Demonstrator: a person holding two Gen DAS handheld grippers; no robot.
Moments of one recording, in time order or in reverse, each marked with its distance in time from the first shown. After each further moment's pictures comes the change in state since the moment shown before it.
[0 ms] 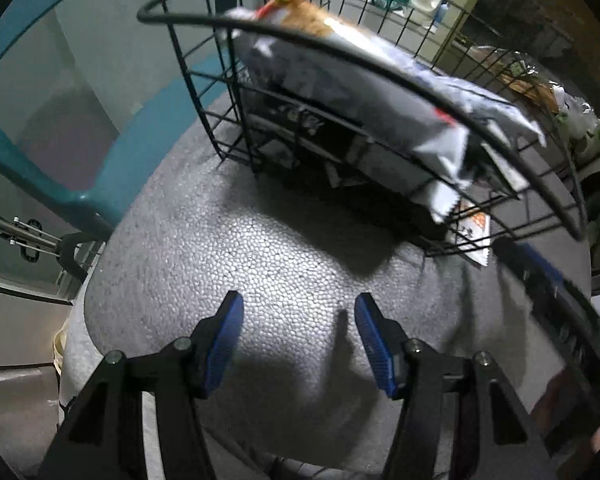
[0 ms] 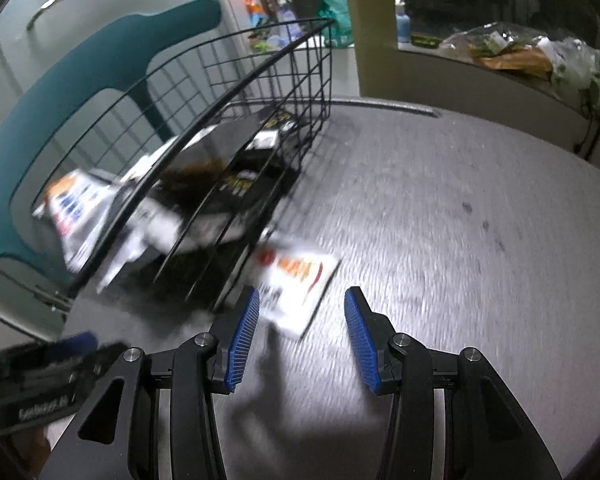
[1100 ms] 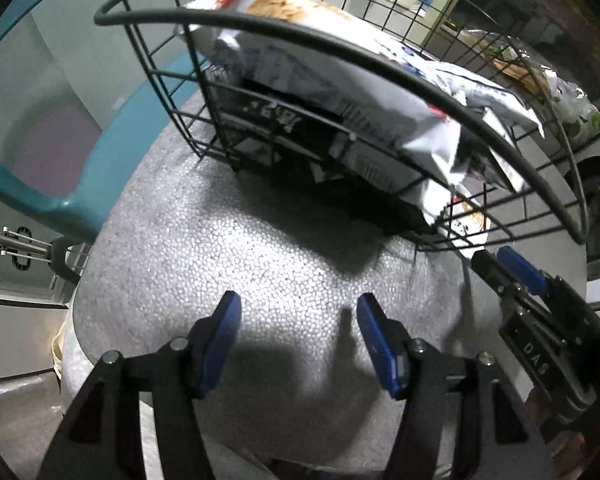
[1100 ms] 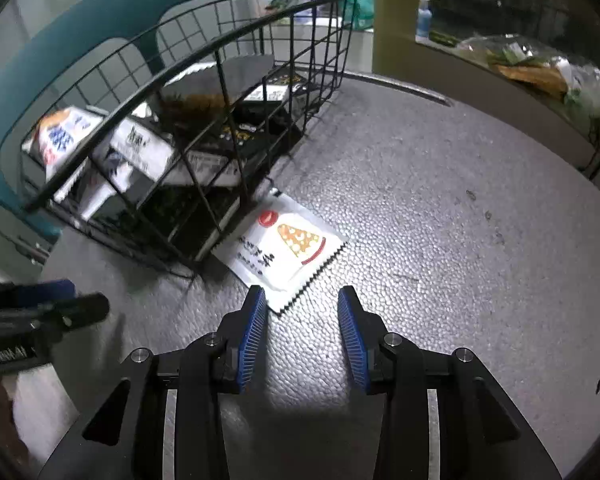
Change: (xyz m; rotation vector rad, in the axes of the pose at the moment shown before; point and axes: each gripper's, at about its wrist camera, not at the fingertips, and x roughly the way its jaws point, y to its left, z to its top) left arm 0.002 -0.009 0.002 0.035 0.044 -0.029; right arm 0.003 0.002 -0.021 -0.131 0.082 -0.048
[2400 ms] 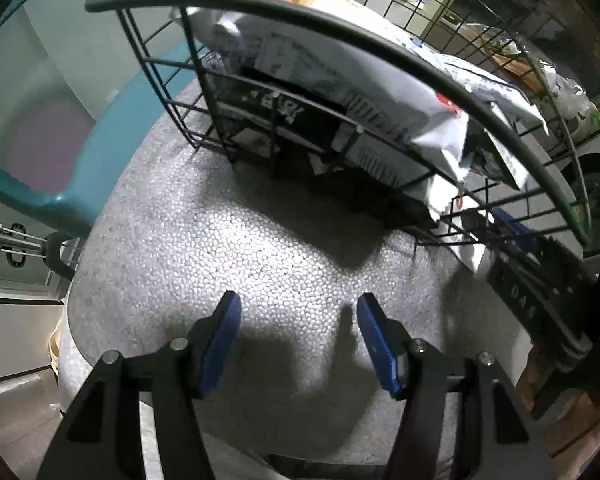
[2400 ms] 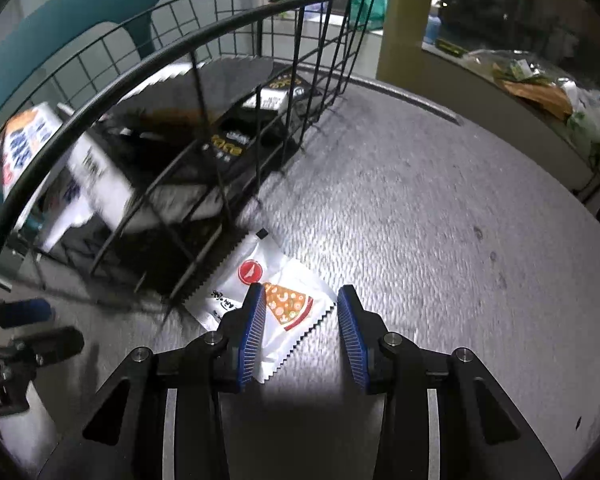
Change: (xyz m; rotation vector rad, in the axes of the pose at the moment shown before) left arm 0.007 0.001 -0.001 -0.006 0.034 -0.020; right arm 0.025 0.006 0.025 -0.060 0.026 -0.058
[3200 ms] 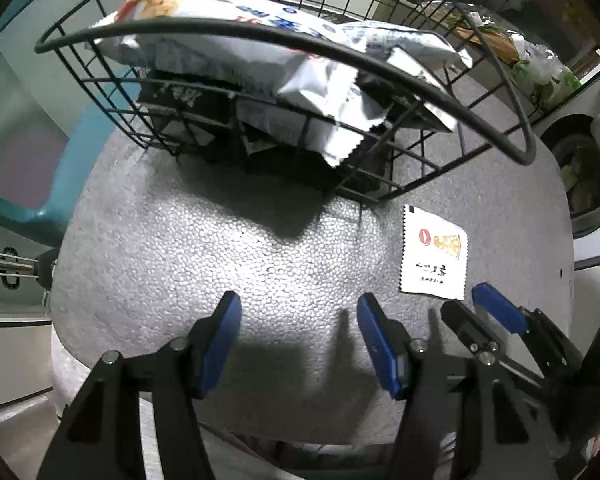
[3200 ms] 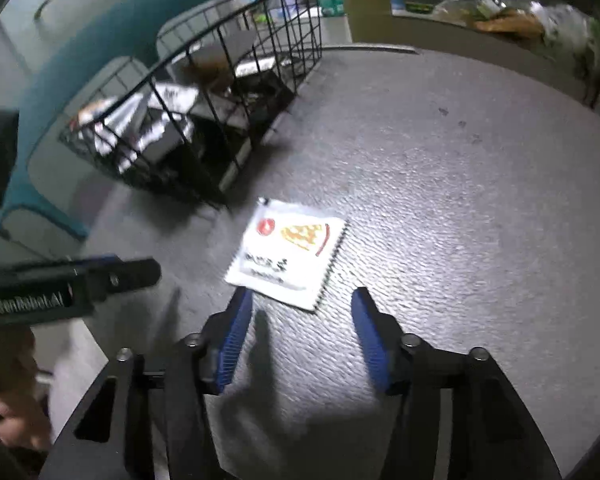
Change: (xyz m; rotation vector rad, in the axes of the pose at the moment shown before) left arm -0.012 -0.032 -0.018 0.115 0.009 -0.020; right arm -0.049 -0.017 -0.087 0.235 -0.027 0.172
